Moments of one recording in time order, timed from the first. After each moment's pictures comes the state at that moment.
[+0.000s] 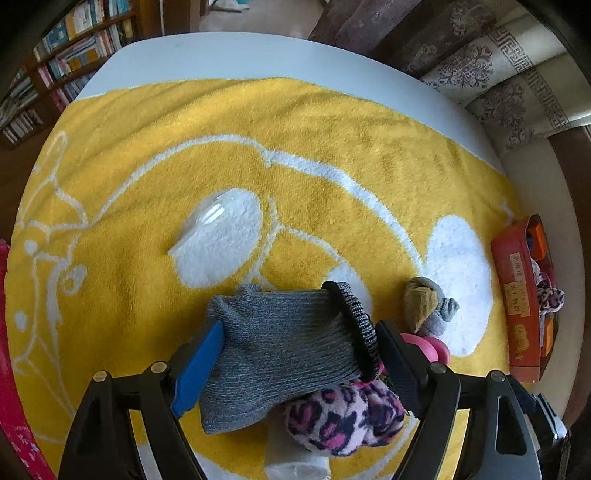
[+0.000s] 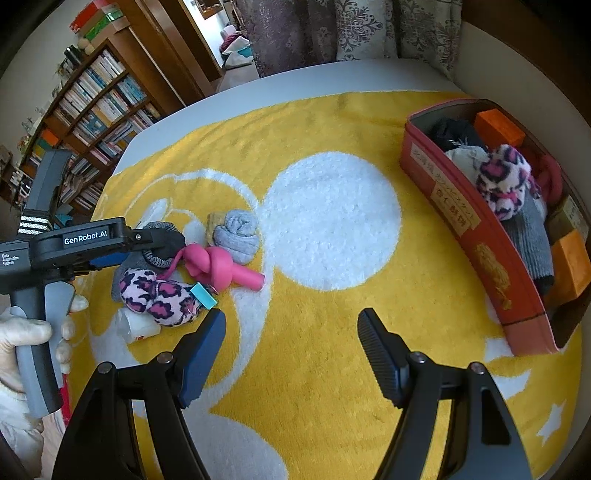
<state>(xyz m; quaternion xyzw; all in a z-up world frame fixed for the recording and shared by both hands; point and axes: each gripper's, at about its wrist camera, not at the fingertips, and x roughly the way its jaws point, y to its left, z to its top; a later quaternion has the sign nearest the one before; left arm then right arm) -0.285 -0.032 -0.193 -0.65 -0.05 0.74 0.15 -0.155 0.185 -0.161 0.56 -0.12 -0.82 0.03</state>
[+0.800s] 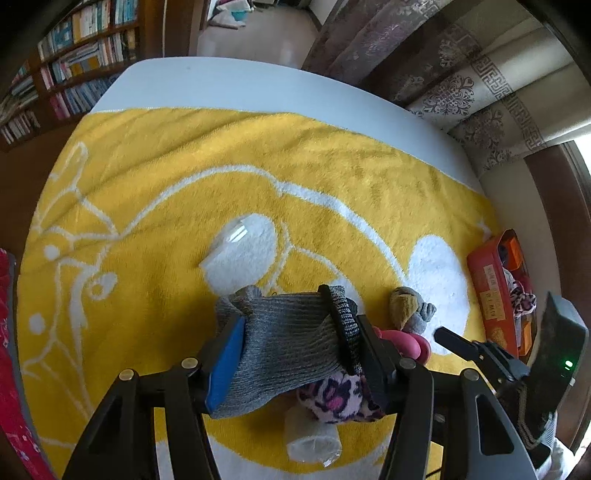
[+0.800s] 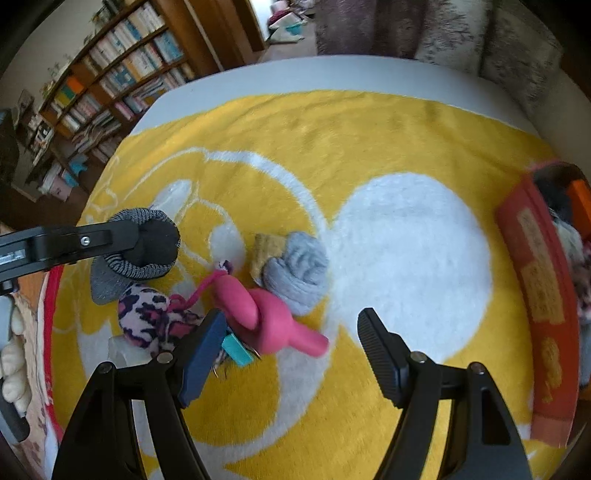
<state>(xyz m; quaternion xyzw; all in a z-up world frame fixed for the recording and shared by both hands) -0.277 -0.065 -0.164 -0.62 -0.09 0.76 0.16 -0.222 0.128 -0.198 0.59 -0.05 -0.80 0.10</state>
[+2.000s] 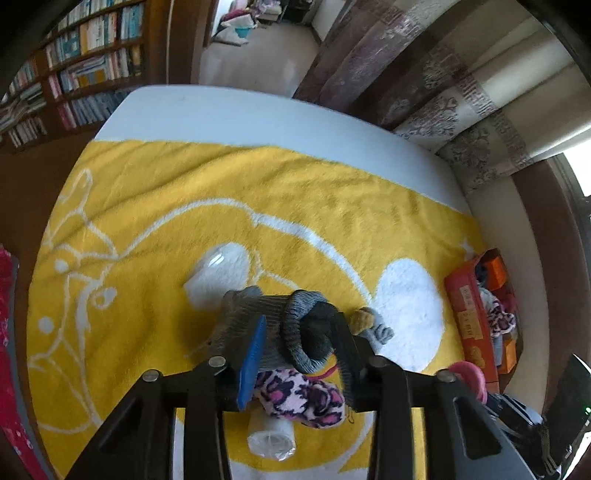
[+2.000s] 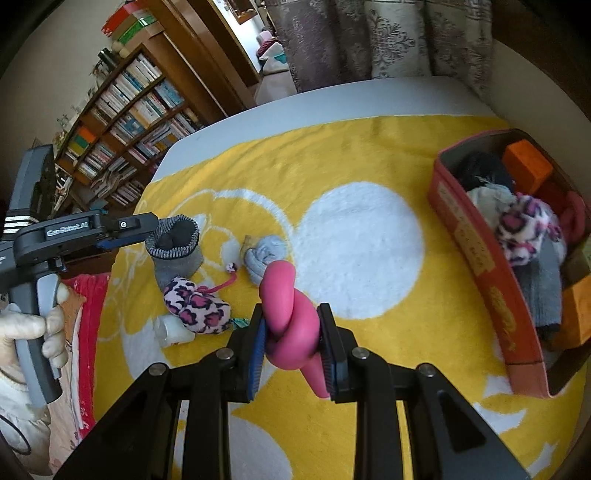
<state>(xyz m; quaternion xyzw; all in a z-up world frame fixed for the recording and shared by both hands) -0.276 -0.043 -0.127 -0.60 -0.10 0.78 0.15 -0.161 0.204 -0.133 0.54 -0.14 -0.83 0.10</state>
